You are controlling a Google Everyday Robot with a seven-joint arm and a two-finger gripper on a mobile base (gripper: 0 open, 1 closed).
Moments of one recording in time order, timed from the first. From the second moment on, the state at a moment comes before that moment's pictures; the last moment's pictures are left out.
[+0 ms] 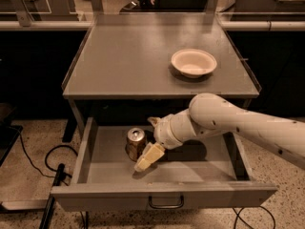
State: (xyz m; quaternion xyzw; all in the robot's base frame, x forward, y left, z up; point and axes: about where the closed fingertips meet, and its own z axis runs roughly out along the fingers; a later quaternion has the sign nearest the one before) arm 0.527 0.025 0.669 -0.59 0.71 0.24 0.32
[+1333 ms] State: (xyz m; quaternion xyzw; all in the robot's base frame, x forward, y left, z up) arm 0.548 0.046 0.645 -0.59 0.70 0.27 0.31
